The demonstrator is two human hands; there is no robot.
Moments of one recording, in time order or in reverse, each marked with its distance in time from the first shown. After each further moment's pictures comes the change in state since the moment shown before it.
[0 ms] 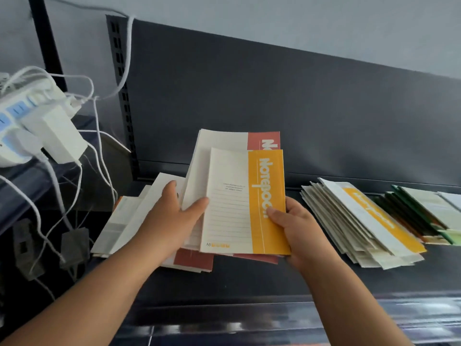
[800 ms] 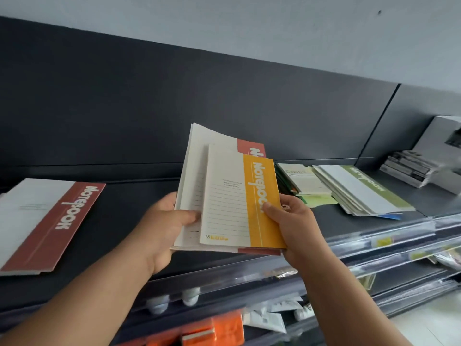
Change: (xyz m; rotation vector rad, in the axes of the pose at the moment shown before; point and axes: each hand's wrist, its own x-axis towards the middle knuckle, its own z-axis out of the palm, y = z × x) left_hand -0.089 0.123 0.198 -0.593 -0.395 -0.112; right_hand -0.068 -0.015 -0.244 0.011 0.338 -0.066
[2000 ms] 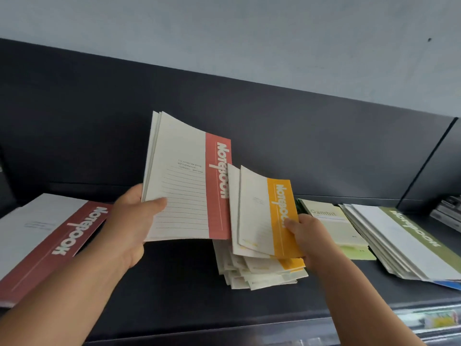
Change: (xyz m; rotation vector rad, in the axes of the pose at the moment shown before) left_hand 0.058 0.034 -0.028 -0.067 0.384 0.242; right_hand 0.130 -0.013 -0.005 -0.430 -0.017 0.052
